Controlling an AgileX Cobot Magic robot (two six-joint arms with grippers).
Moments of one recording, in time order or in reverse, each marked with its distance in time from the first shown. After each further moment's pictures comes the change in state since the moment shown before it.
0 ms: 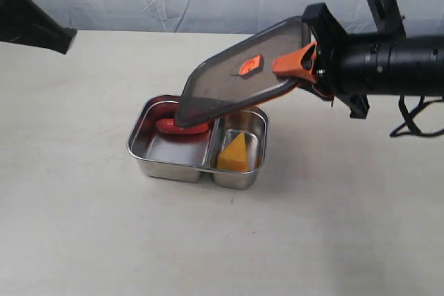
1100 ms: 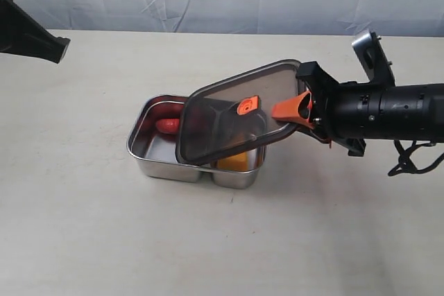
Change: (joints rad) left arm 0.000 -0.023 0.019 -0.035 0.005 0.021; right arm 0.000 0.087 0.122 0.103 0.027 -0.204
